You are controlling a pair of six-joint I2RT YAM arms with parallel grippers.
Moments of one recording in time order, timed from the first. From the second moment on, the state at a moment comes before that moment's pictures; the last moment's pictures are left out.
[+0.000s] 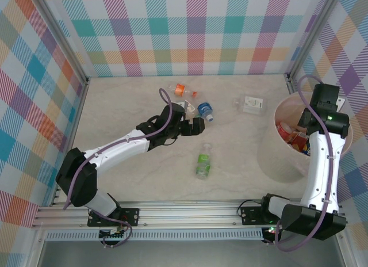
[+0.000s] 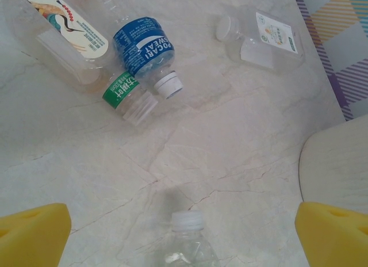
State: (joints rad) left arm -0.77 1.53 1.15 -0.27 -0.05 -0.66; right arm -0.27 1.16 1.46 -1.22 0.51 0.15
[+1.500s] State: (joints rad) left arm -0.77 1.60 1.17 -0.35 -0.09 -0.71; right arm -0.24 1.10 1.60 -1.12 -0.09 0.26
